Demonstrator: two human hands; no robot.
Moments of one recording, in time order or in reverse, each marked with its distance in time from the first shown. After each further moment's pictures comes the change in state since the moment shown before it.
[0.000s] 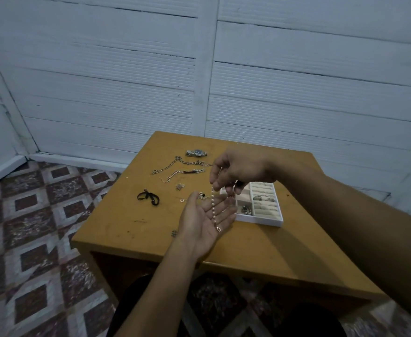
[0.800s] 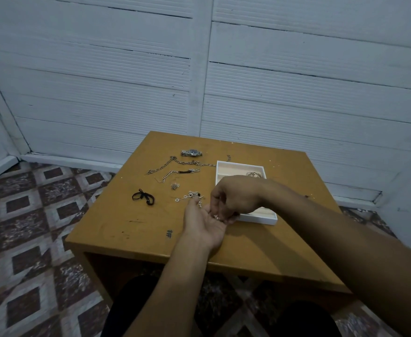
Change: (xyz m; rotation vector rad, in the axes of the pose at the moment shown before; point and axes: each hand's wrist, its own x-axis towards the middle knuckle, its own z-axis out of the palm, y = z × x) left_hand 0.008 -0.010 0.018 -0.307 0.055 -0.079; right_hand -0.011 0.016 0.038 -0.382 -0.020 0.053
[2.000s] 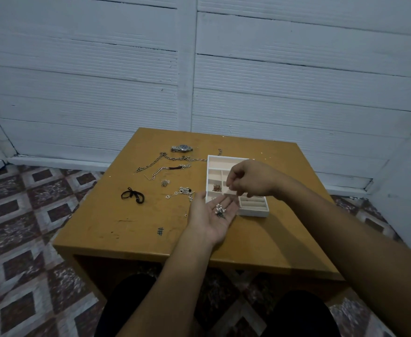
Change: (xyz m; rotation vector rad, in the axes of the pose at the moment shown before) left_hand 0.017 -0.017 0.009 0.065 0.051 -0.060; right_hand -0.006 0.058 -0.002 0.331 0.346 0.130
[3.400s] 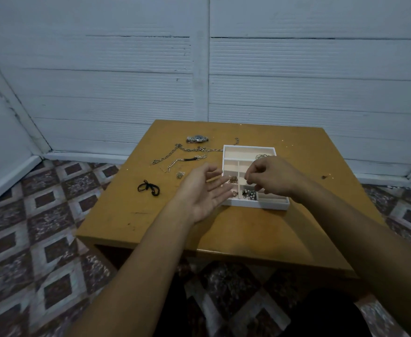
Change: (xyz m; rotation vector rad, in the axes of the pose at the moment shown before) left_hand -0.017 0.052 0.008 0.493 0.033 0.133; right_hand 0.016 0.037 0.019 0.102 0.148 -0.029
